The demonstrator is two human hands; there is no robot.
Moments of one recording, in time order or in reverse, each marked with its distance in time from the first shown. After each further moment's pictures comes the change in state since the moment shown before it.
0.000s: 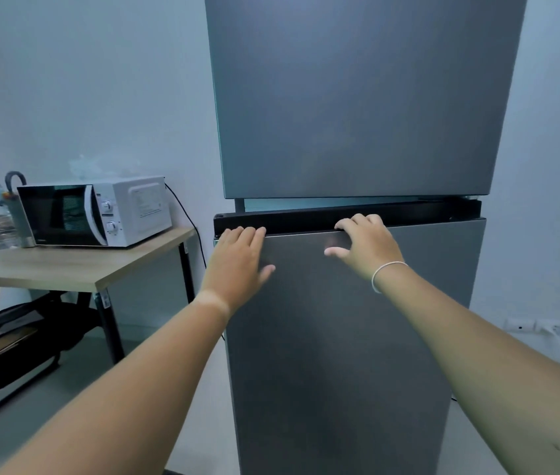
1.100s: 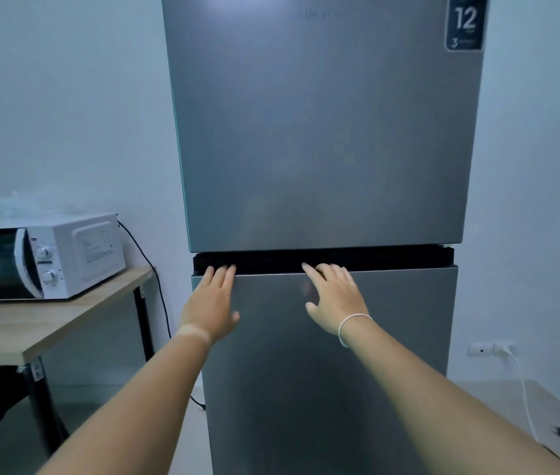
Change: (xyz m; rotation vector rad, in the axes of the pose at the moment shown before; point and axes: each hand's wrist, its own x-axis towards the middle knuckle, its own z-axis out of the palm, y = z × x) left_hand 0.068 -0.026 0.047 -0.173 -0.262 -0.087; right_hand 0.038 0.001 0.034 -0.069 -0.083 0.033
